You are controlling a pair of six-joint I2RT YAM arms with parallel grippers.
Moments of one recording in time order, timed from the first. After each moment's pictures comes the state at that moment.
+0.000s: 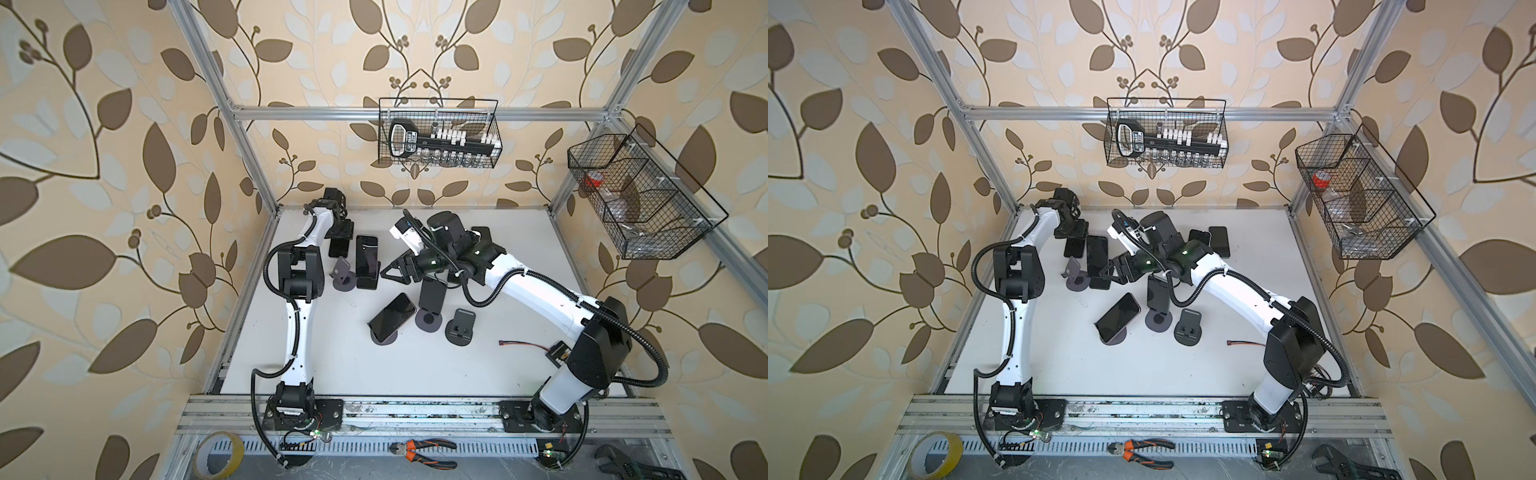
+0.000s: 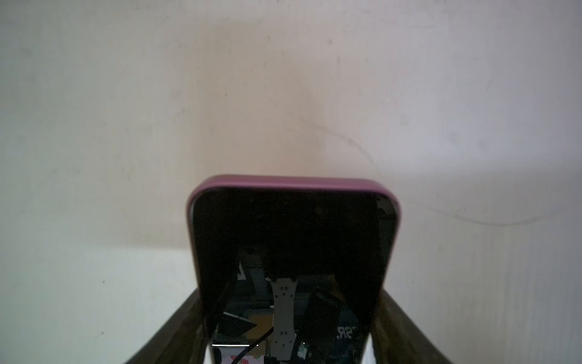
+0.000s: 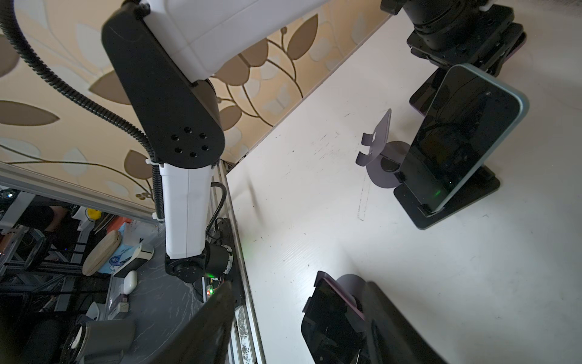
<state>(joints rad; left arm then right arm) -0.03 2.51 2.29 -0.93 0.02 -0.04 0.70 1.67 1.48 -0.43 -0.58 0.25</state>
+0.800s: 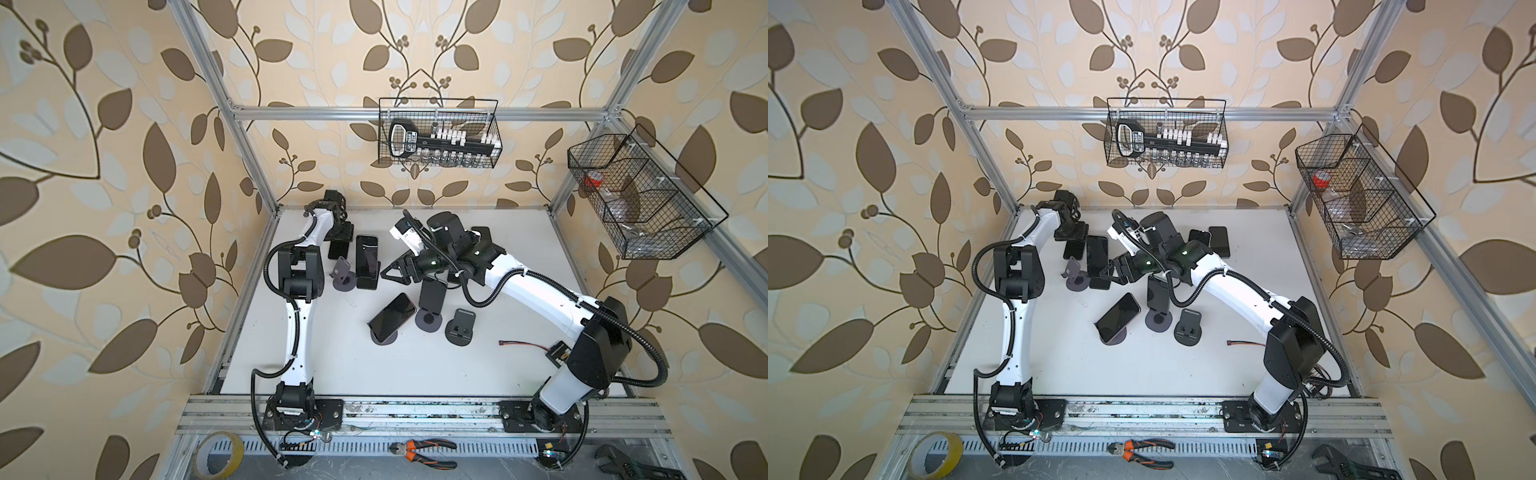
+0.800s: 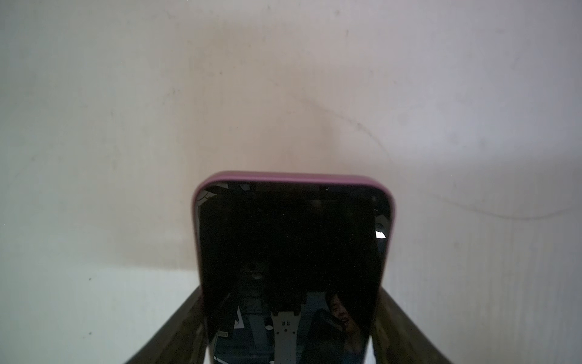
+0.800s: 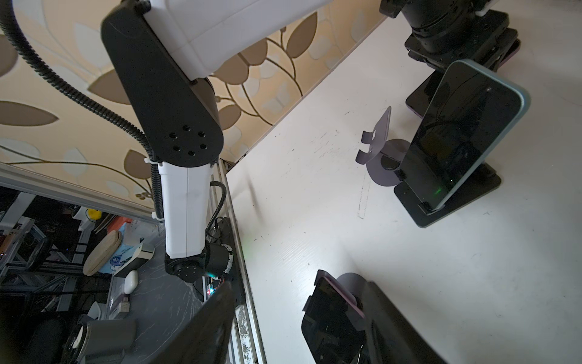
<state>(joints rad) -0.03 2.51 2.27 -0.93 0.02 -0.04 0.70 1.67 1.48 -0.43 -0.58 0.26</state>
